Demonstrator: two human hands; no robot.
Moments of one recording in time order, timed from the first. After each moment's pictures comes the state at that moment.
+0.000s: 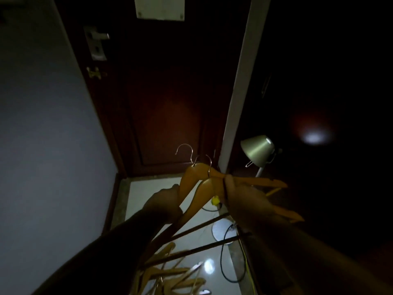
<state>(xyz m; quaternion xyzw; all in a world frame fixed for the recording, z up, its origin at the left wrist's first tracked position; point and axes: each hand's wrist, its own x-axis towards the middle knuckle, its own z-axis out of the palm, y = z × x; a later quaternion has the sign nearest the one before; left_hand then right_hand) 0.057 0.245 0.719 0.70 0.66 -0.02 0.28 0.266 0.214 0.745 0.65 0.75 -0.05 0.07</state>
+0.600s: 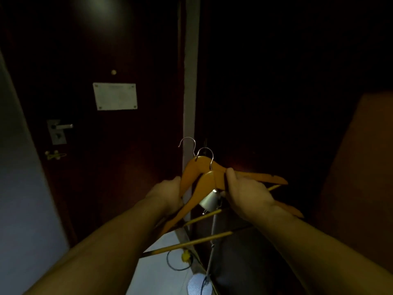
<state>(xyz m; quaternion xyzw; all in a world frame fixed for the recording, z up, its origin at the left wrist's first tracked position) 0.116 0.226 0.949 0.83 0.53 0.09 0.17 0.305 0.124 0.965 0.76 0.64 0.12 -0.07</state>
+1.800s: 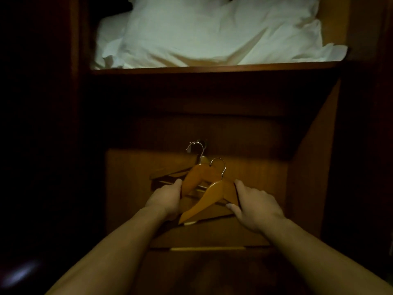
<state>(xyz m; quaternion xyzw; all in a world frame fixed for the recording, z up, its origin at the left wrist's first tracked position) 0.549 -0.140 1.136 0.97 0.09 0.17 0.14 0.590 -0.371 1.137 0.93 0.25 0.27 -0.06</state>
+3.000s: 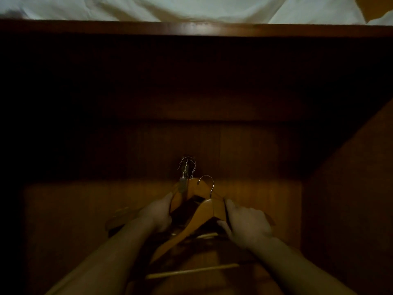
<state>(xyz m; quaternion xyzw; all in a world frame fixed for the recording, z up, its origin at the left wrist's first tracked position) 0.819 -0.046 1.156 0.98 -0.01 0.11 0.17 0.805 -0.289 1.130 0.94 0.17 0.30 -0.02</state>
